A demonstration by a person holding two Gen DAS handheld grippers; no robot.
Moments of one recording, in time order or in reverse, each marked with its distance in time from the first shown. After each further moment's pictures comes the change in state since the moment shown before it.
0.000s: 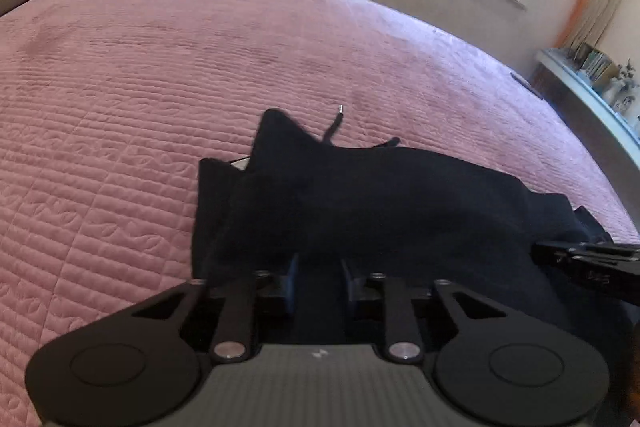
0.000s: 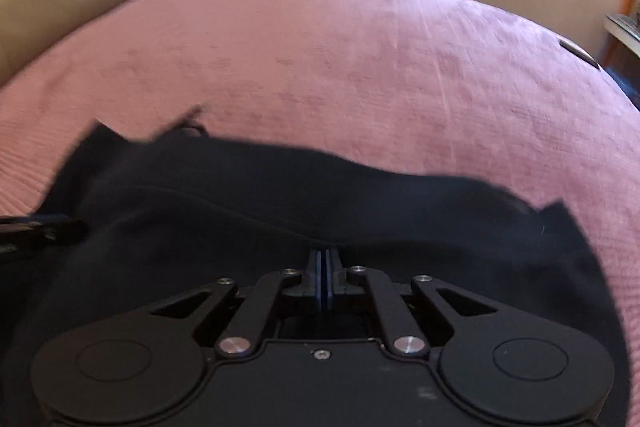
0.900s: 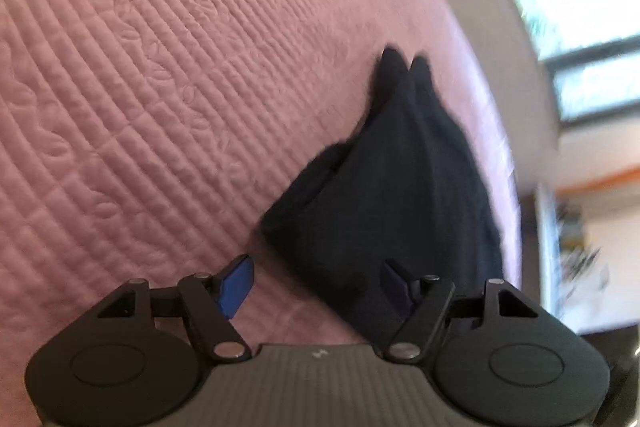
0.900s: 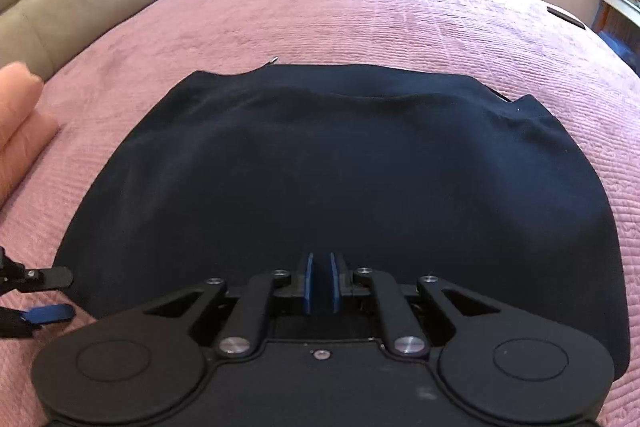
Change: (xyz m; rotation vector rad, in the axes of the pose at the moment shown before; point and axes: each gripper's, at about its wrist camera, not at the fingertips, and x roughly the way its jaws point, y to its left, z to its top) left arm -0.125 0.101 -0.143 -0.738 0.088 -0.204; right arm -0.124 0.035 -0.095 0.069 0.011 0.074
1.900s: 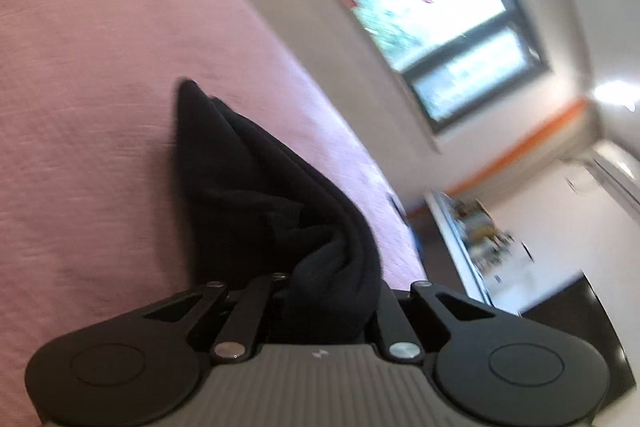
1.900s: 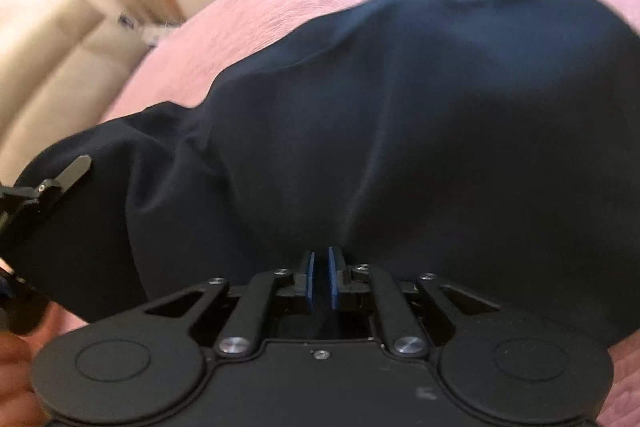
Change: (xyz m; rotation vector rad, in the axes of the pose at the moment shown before) left arm 0.057 -0.155 -0.011 0.328 -0.152 -0.337; right arm 0.036 -0.056 -0.033 0.469 0.029 0.237
